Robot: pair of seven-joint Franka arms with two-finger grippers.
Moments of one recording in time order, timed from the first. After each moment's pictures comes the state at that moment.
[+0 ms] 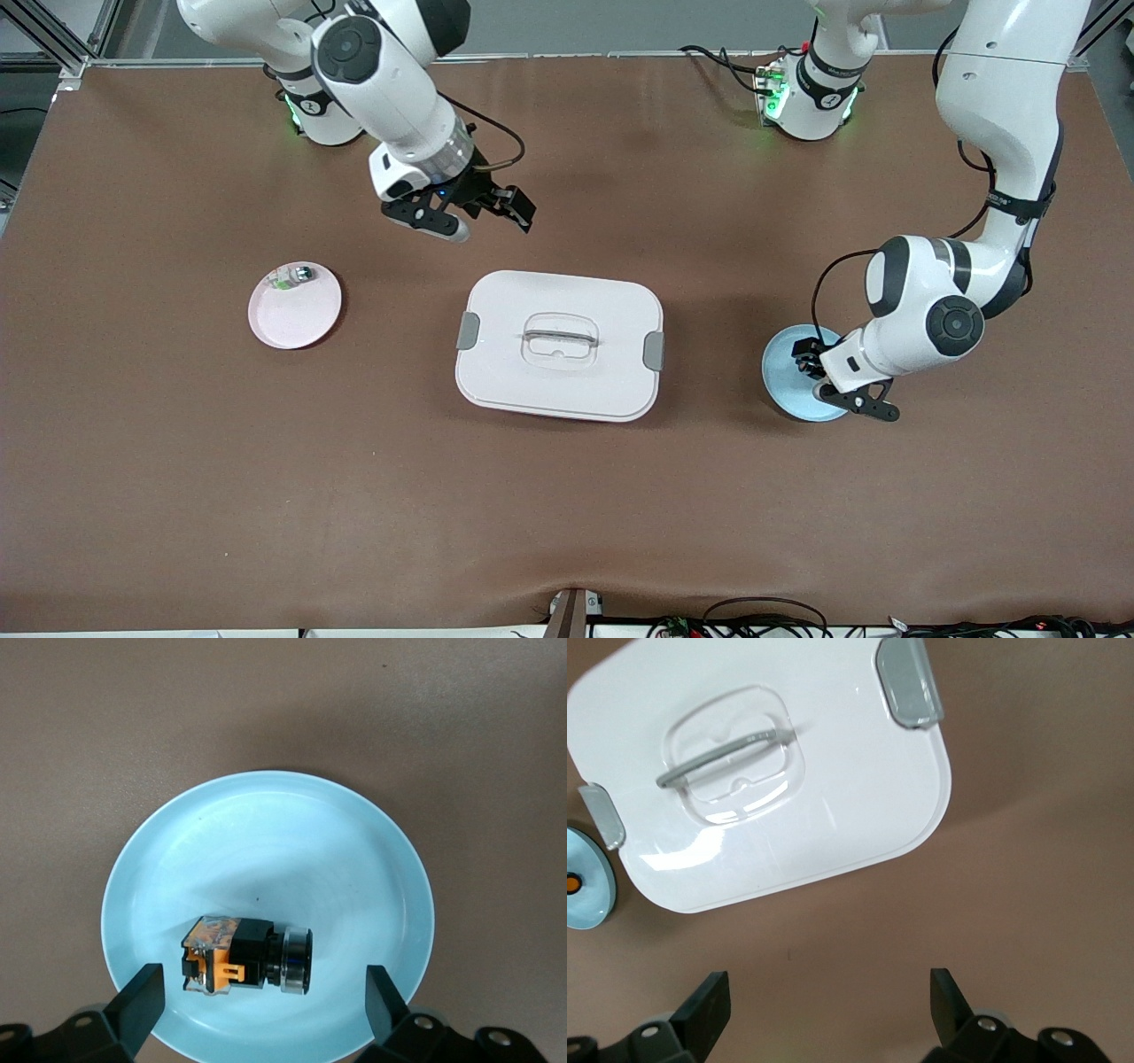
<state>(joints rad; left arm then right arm) -0.03 0.51 -0.10 -1.89 0.00 2.30 0.23 0.74 0.06 -0.03 -1.99 0.29 2.21 1.00</state>
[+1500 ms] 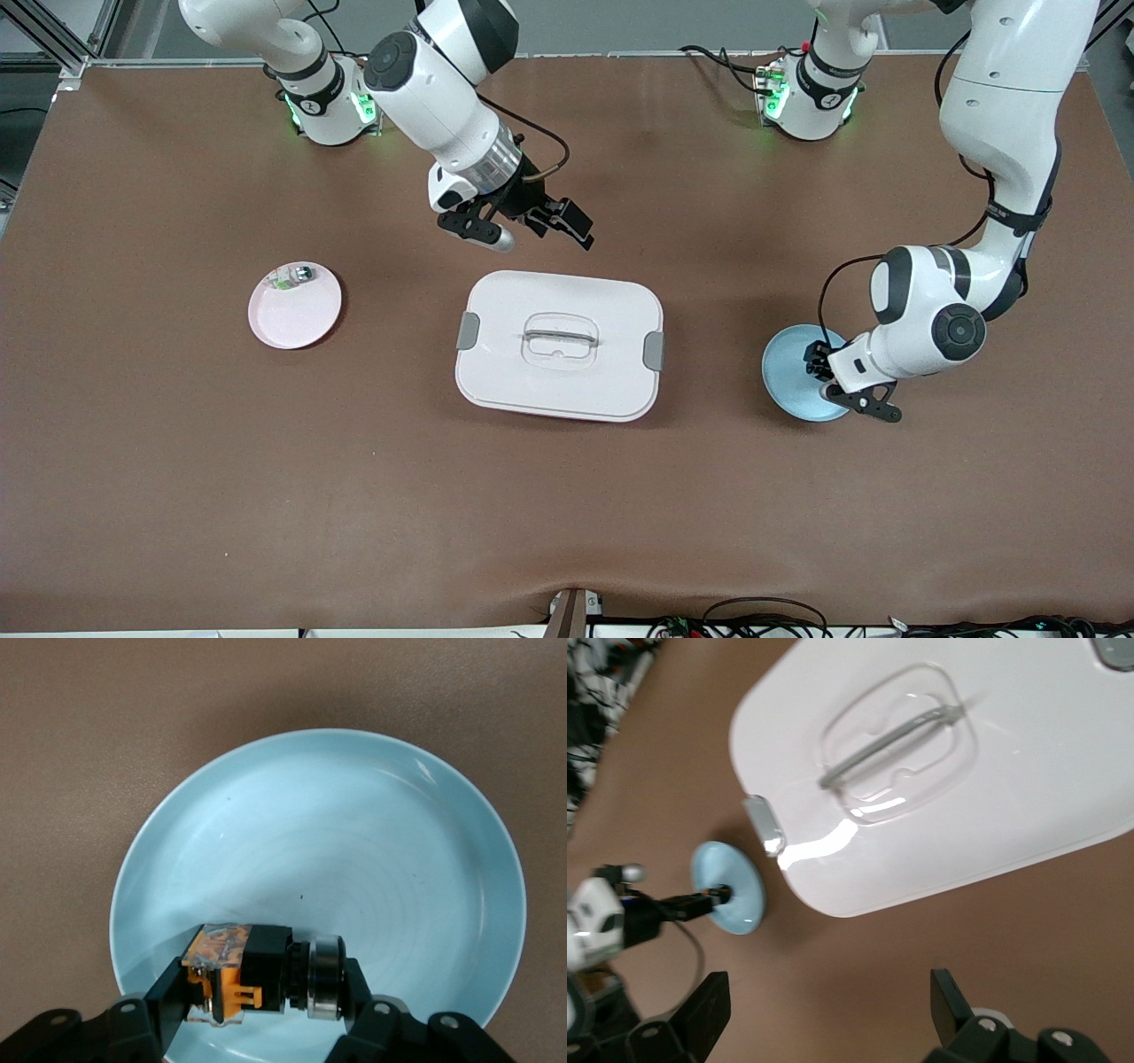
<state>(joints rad) 0.01 0.56 -0.10 -1.92 0.00 2.37 0.31 0.81 0.16 -0.03 -1.93 0.50 2.56 1.02</state>
